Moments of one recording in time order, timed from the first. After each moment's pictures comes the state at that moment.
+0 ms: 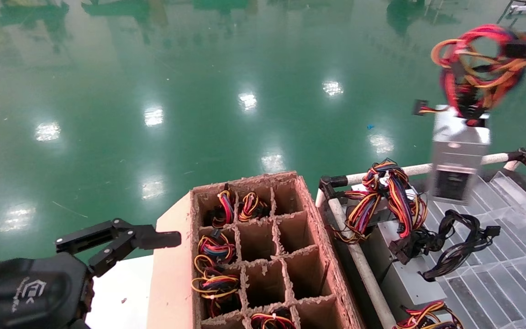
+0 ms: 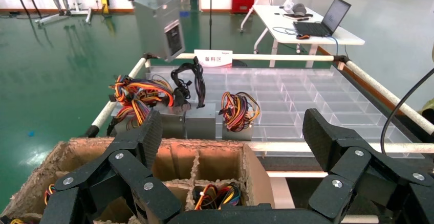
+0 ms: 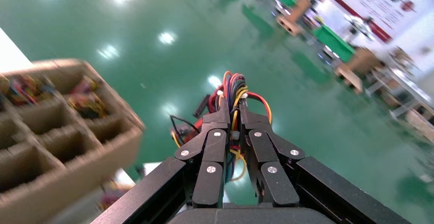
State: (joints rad) left arm -1.08 0.60 0.31 -1.28 0.71 1.48 -0.17; right arm 1.74 -0.42 -0.28 0.98 -1.23 -1.45 0.16
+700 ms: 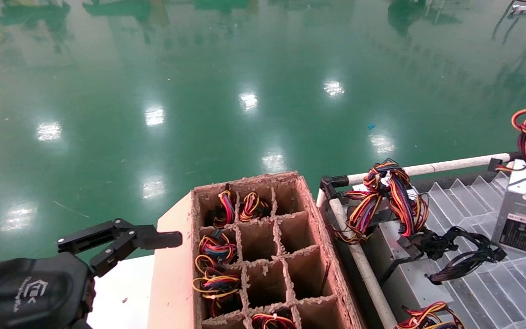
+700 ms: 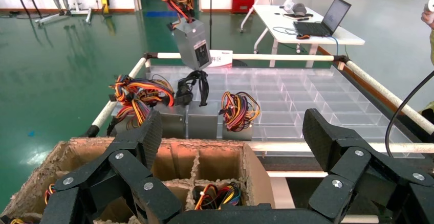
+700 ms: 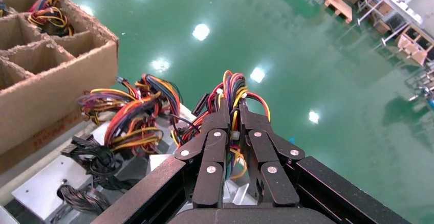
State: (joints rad) left arm -1.08 0.60 0.31 -1.28 0.71 1.48 -0.17; right arm 1.75 -0.31 -0.30 0.67 -1.32 -1.53 -0.07
